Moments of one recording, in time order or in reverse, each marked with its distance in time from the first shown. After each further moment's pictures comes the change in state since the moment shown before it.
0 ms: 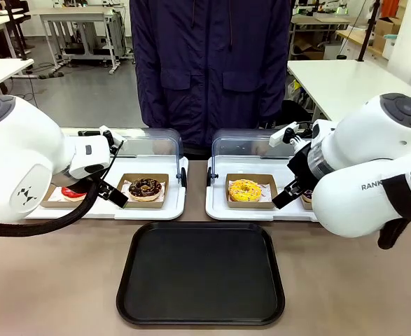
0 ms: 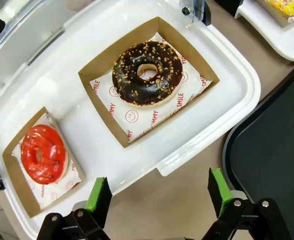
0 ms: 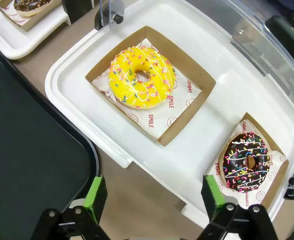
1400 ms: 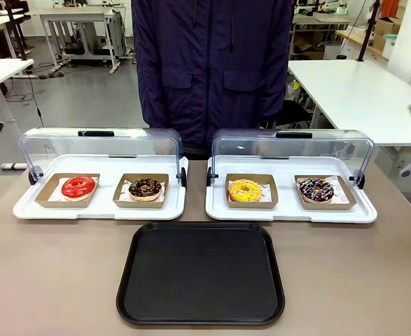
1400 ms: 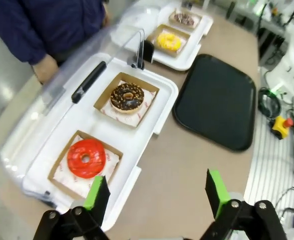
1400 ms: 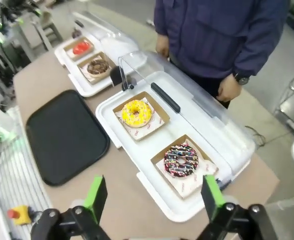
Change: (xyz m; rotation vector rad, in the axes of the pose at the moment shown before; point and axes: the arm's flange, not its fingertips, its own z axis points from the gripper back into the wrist) left arm -0.063 0.250 0.172 -0.572 -0.339 -0.254; right arm -0.065 -0.239 0.225 0.353 -0.375 0.048
